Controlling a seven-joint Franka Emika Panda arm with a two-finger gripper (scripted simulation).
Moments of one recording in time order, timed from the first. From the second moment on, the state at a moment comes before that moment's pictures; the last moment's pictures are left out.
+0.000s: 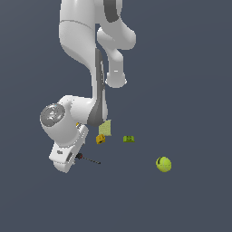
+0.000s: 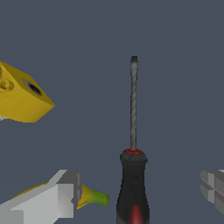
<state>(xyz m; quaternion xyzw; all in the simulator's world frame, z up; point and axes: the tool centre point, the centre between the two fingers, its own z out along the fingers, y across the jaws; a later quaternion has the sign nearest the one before) 0.092 -0.178 0.066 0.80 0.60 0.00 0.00</state>
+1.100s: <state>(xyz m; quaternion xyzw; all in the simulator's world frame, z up) 0.091 -0.178 0.015 0.80 0.60 0.00 0.00</state>
